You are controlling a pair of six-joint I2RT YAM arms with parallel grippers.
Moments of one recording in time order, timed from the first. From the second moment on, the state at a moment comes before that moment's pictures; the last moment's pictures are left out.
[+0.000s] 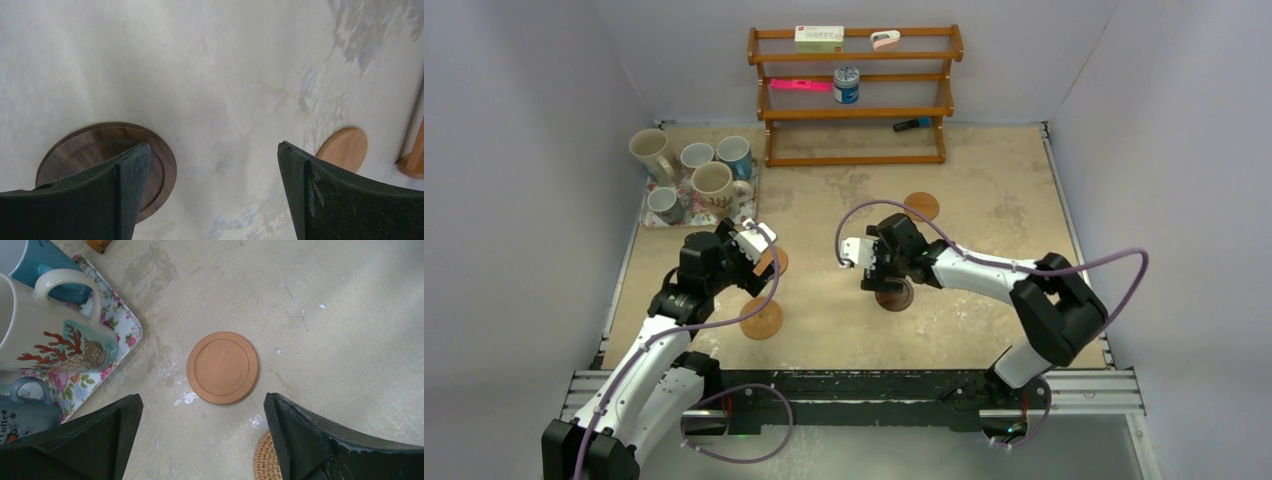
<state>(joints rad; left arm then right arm) -0.26 0.77 0.49 -0.24 0.20 0.46 0.71 1.54 0.81 -0.20 -0.06 -0.82</state>
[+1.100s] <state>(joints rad) -0.26 0.76 0.48 -0.23 0.20 0.46 0.80 1.88 1.13 -0.04 0.33 -0.69</state>
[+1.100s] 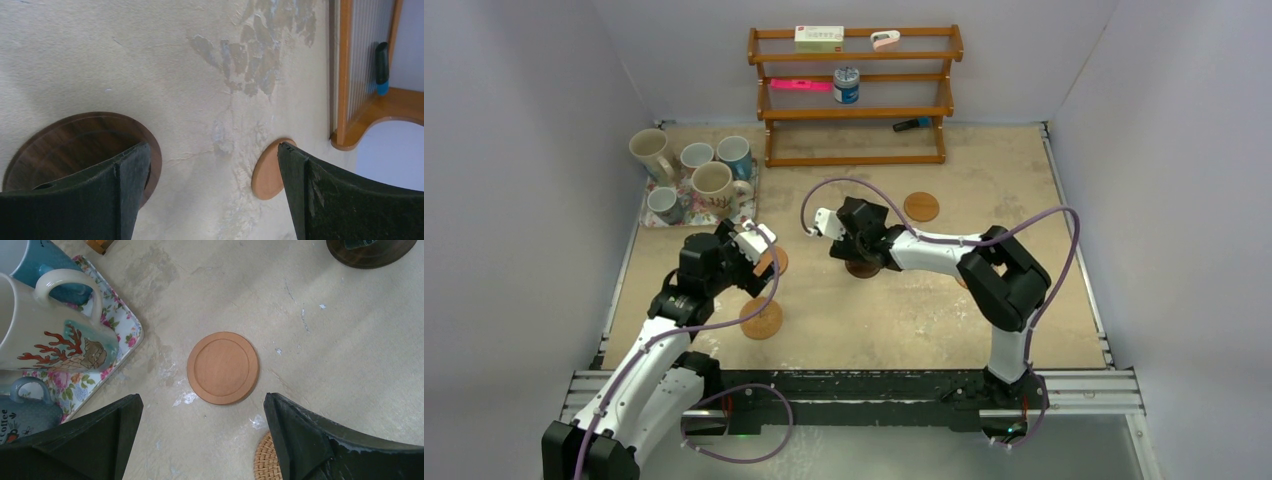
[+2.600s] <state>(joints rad) -0.43 1.53 0.69 0.10 -0.29 0.60 0.73 1.29 1.06 -0.12 0.13 -0.49</state>
